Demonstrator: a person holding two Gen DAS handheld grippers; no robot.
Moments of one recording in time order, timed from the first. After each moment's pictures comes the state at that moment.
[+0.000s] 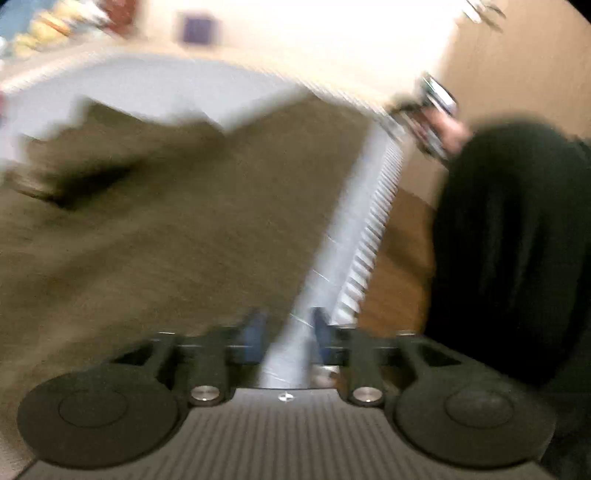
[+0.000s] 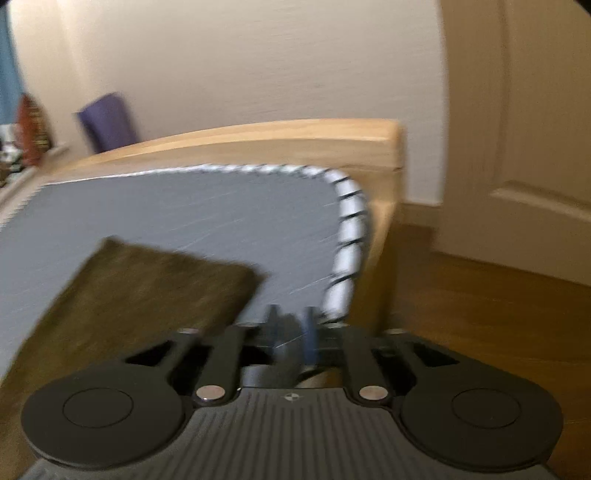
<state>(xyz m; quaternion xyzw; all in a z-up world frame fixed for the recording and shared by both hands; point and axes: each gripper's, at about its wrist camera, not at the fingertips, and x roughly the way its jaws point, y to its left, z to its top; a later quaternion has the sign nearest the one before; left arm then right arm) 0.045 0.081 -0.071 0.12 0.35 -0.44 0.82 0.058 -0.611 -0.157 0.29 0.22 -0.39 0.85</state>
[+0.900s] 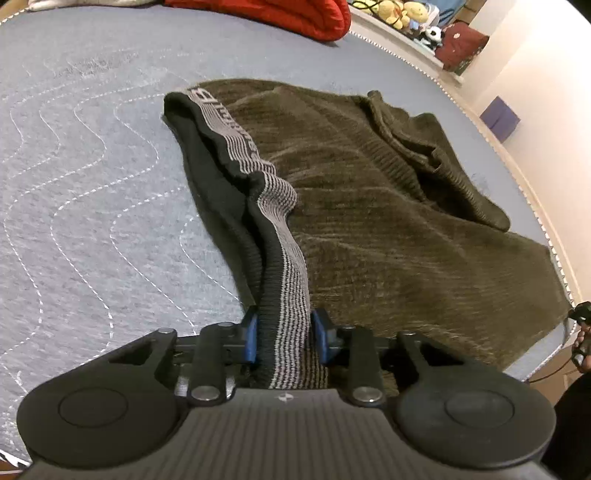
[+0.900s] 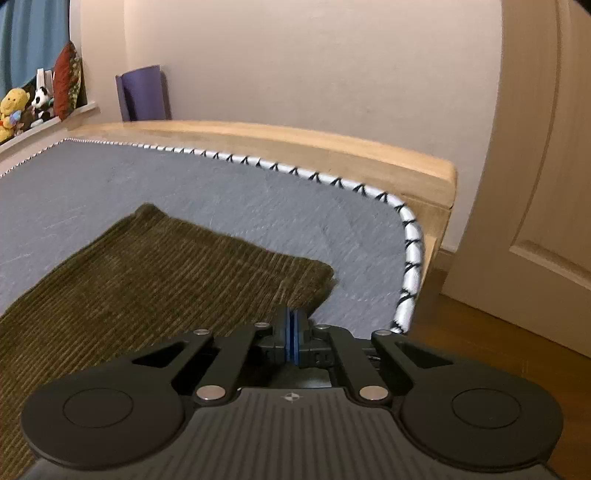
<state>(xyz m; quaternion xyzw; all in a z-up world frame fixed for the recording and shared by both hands) 0.055 0.263 -0.089 -0.15 0.46 -0.07 0.88 0.104 -0.580 -0.150 0.18 0.25 -0.39 0.87</state>
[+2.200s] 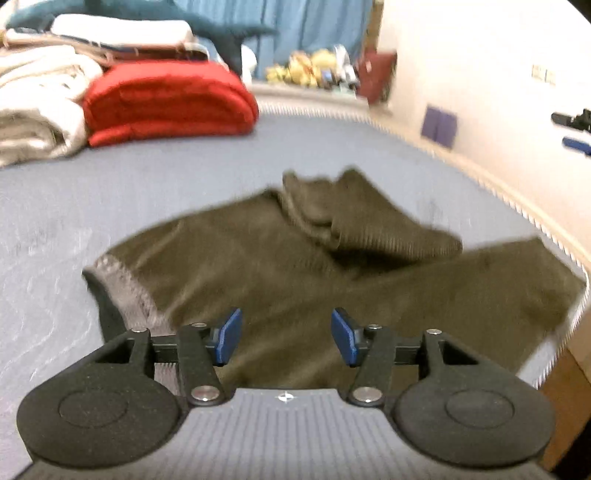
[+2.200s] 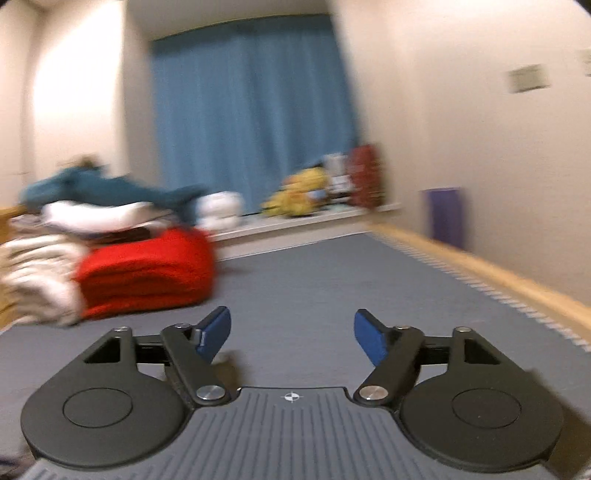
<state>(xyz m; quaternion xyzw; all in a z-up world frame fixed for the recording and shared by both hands) 0.063 0.149 -0.028 0.00 0.29 -0.10 0.95 0.087 -0.301 0.081 0.10 0.09 0.04 0.99</state>
